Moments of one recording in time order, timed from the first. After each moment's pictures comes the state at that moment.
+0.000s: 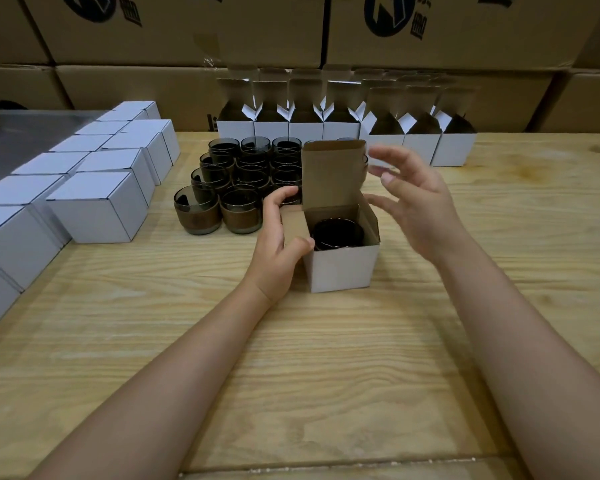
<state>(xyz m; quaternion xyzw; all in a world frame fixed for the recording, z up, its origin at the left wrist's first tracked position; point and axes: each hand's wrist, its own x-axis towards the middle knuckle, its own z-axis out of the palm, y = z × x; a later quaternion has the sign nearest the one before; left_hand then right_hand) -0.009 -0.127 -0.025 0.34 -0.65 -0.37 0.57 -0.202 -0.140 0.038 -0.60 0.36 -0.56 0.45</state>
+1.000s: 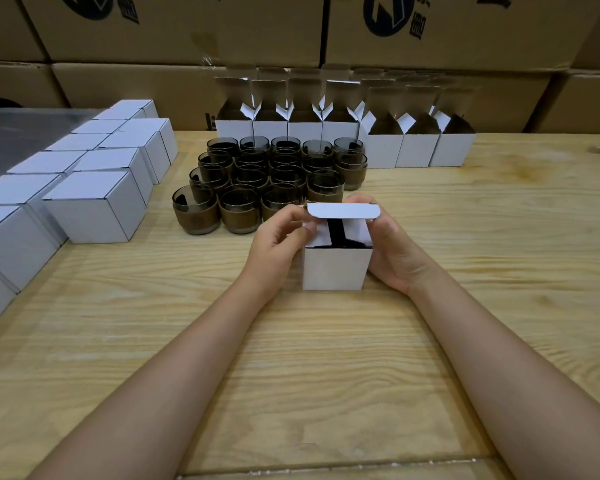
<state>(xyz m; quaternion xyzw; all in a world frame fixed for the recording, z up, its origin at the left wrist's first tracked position) -0.010 -0.129 -0.020 0.35 -0.62 -0.43 0.55 -0.187 -0.144 -0.012 -0.54 0.24 -0.45 0.66</state>
